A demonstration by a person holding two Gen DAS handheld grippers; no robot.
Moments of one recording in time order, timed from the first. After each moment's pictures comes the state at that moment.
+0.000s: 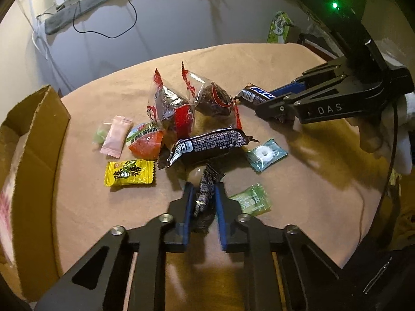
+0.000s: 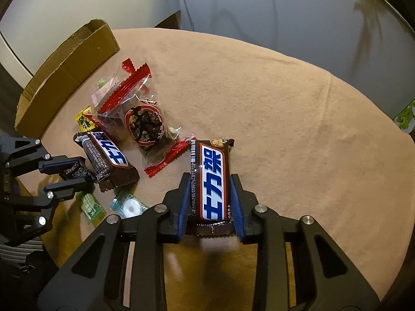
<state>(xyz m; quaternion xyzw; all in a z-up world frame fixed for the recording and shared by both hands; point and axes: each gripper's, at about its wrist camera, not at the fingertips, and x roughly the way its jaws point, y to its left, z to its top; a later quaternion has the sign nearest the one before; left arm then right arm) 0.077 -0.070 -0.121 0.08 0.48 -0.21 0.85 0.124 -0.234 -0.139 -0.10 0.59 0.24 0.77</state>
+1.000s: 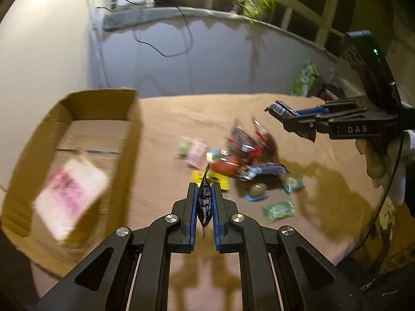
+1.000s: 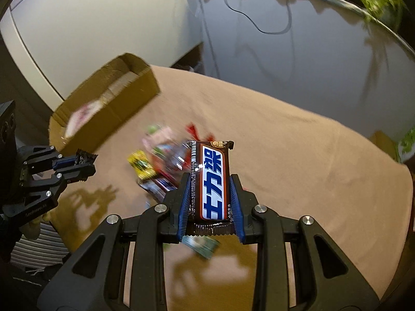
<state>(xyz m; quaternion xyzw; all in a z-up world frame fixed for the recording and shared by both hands) 0.061 0.036 -0.069 -0.02 0.42 -0.14 0.90 0.118 -0.189 -0.064 -0.09 0.53 0.28 0.79</state>
